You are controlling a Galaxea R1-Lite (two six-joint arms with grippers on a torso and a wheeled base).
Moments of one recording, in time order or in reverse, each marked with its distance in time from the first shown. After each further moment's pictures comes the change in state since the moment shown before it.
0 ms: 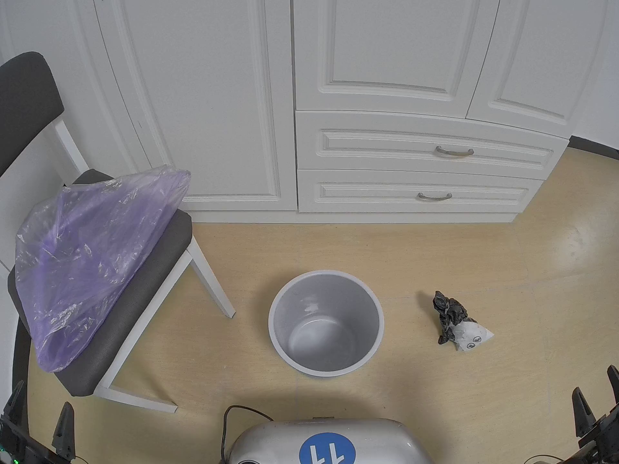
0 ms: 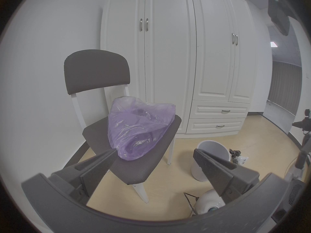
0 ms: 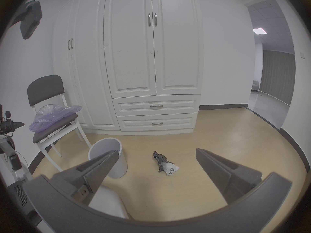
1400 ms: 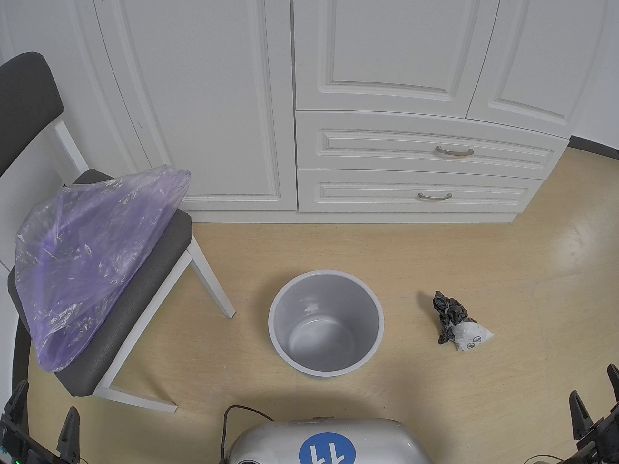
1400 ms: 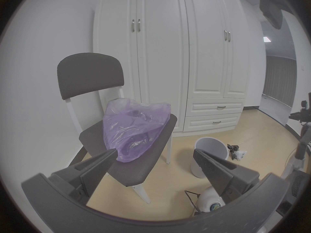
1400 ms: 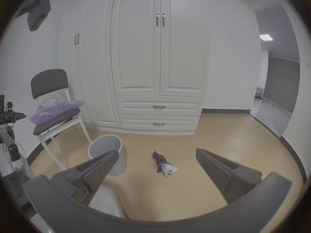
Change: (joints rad) left arm 0.000 0.000 0.000 -0.001 -0.042 0.060; right arm -0.003 0.000 0.000 -0.002 0.027 -0.066
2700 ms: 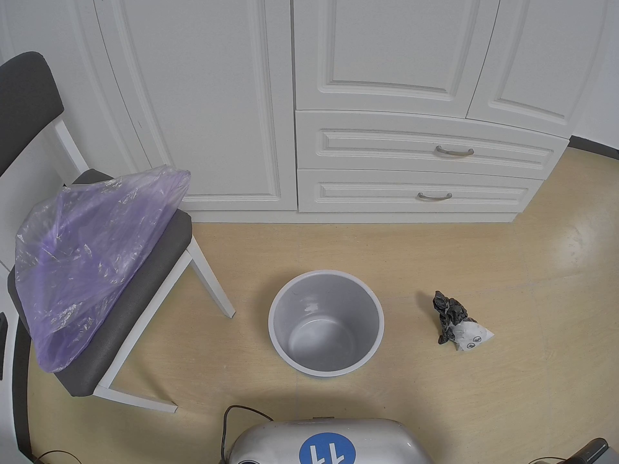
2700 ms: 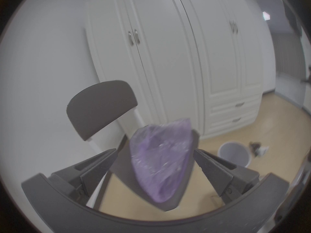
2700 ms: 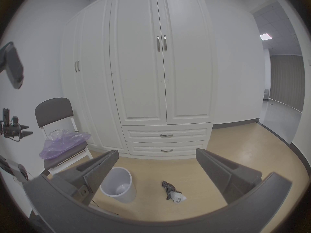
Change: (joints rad) left arm -0.015 0.384 -0.511 0.140 0.190 0.174; right arm 0.000 0.451 -0.527 -0.043 0.076 0.066
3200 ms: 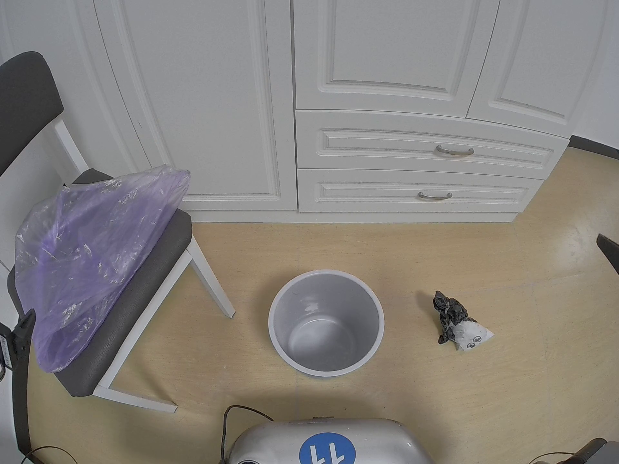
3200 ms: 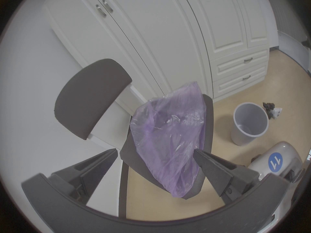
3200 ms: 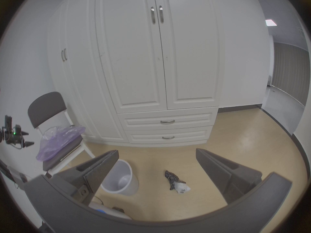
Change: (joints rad) left arm 0.026 0.316 -0.042 0.009 0.120 0.187; right arm 0.012 0.309 -0.045 -0.101 -0.009 0.037
